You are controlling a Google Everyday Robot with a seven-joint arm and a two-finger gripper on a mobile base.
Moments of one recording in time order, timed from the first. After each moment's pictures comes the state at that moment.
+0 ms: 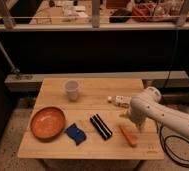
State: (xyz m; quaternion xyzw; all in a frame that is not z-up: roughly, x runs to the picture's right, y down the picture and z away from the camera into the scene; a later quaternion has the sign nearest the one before) arm 0.225 0.195 0.784 -0.26 -0.12 -0.37 0.88
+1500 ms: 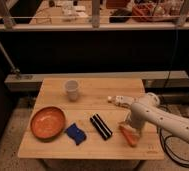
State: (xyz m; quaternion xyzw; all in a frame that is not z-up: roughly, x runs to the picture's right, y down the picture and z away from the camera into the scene) arm 0.226 0.234 0.801 -0.27 -0.17 -0.44 0.84
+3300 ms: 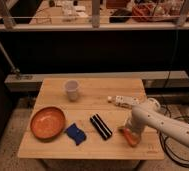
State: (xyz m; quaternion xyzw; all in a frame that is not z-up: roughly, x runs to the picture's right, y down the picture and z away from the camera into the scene) arm 0.223 0.256 0.813 -0.26 -0.19 -0.44 0.84
